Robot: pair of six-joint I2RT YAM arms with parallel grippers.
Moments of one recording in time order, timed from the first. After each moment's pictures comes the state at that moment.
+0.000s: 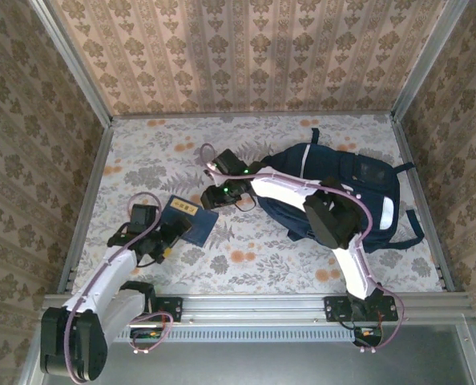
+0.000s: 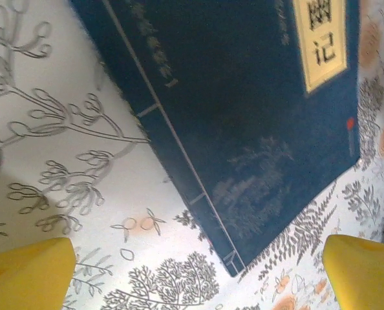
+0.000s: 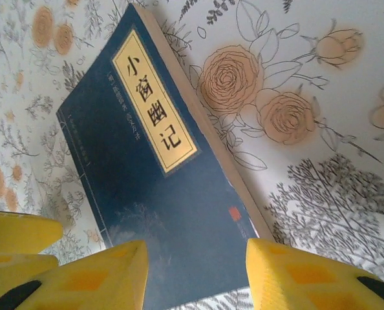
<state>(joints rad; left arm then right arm) -0.19 0.90 0.40 -0.55 0.30 -0.94 0.76 2.17 1.69 -0.51 -0.38 0.42</state>
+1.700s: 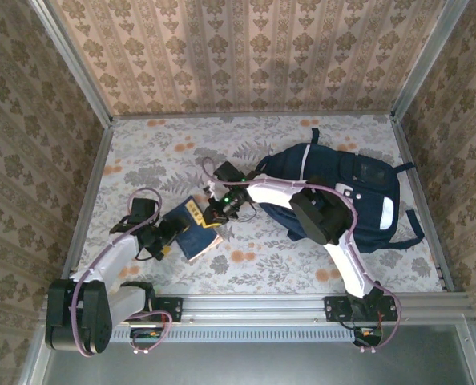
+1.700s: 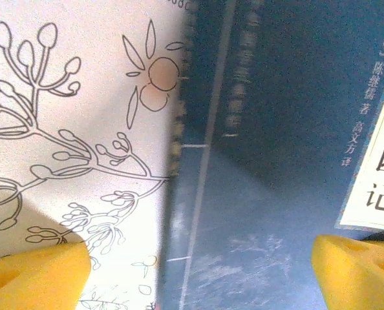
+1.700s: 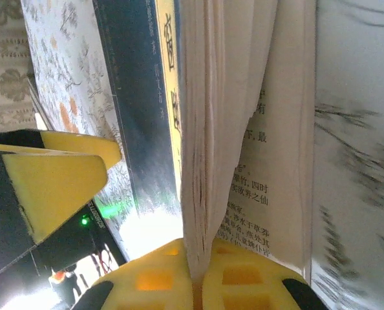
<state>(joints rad) -0.14 1.08 0.44 -0.51 0.33 -0.90 0.74 2.24 1.59 -0.43 -0.76 0.59</state>
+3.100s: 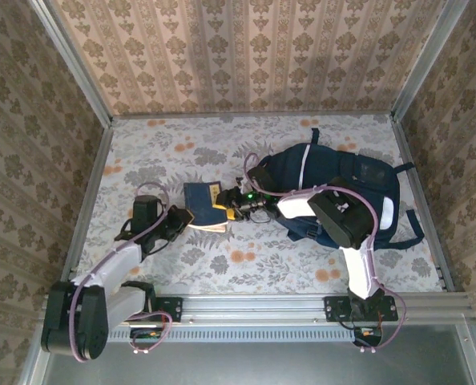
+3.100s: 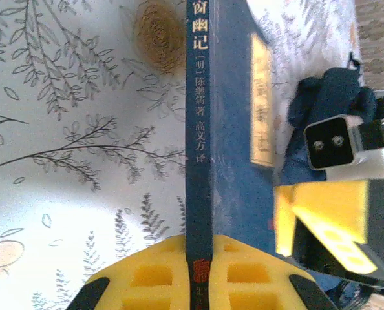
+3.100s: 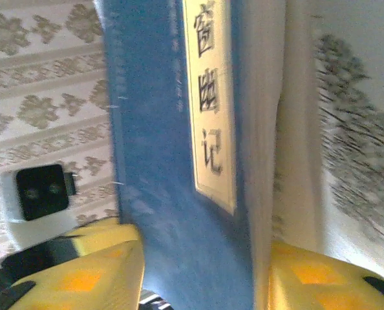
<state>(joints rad) -0.20 1.03 0.35 -0.04 0.48 -0.97 0.66 2.03 1.07 0.36 -0.66 1.25</state>
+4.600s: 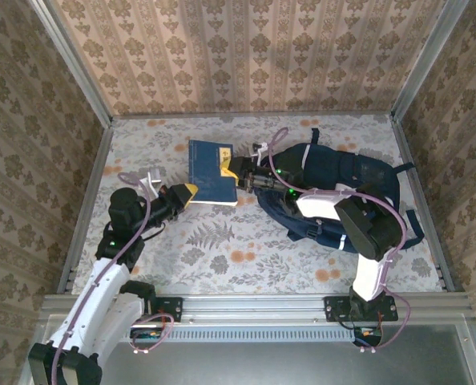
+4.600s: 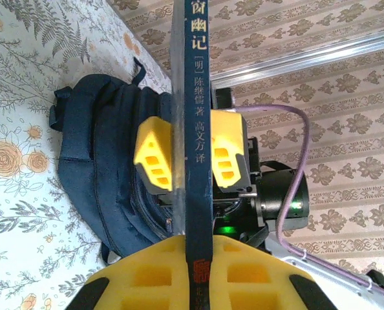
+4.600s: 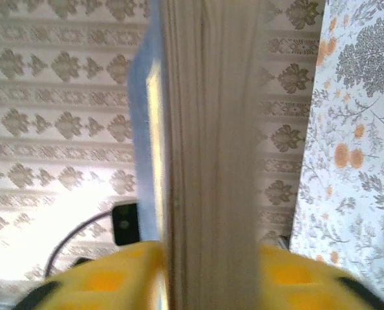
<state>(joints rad) -0.28 0.70 0.52 0.00 0.65 -1.18 0.56 1.83 0.95 0.99 -0.69 1.54</state>
